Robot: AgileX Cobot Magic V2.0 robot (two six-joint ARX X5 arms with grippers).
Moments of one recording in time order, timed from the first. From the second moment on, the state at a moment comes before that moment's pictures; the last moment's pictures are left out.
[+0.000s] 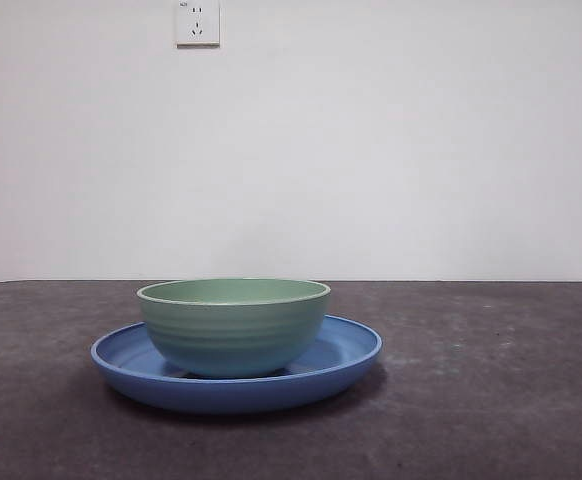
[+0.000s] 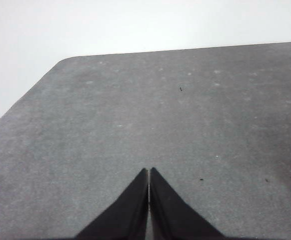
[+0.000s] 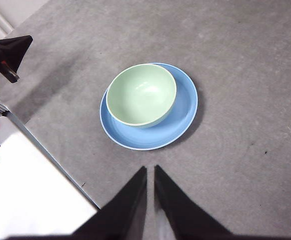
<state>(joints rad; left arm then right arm) -0.02 0.01 0.03 -0.18 -0.04 0.07 0.50 0.79 1.20 -1.09 -0.31 0.08</state>
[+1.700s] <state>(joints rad) -0.02 0.01 0.03 -0.18 -0.04 0.09 -0.01 0.06 0.14 -0.11 -0.15 -0.10</state>
